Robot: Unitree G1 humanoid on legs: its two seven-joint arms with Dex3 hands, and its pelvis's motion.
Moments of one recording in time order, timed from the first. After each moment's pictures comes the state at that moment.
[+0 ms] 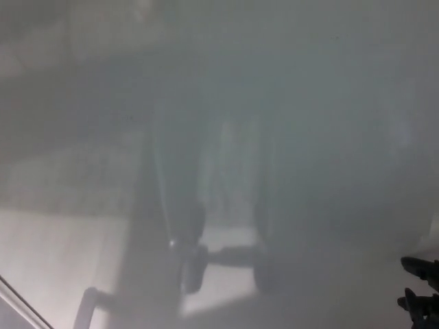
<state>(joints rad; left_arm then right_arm) -0.48 0.77 0.67 1.00 -0.14 -0.23 -0.41 -0.25 -0.35 -0.09 1.27 -0.13 -0.67 -0.01</state>
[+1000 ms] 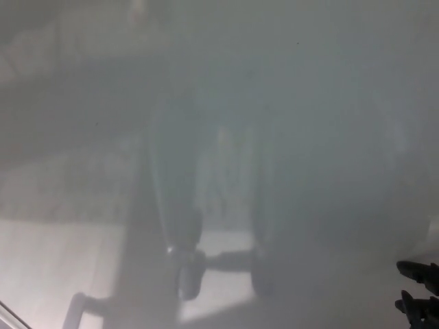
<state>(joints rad) -0.47 0.80 0.73 1.08 -0.19 -0.23 -0.40 -0.25 -0.35 -0.09 1.27 -0.13 -0.66 -0.01</state>
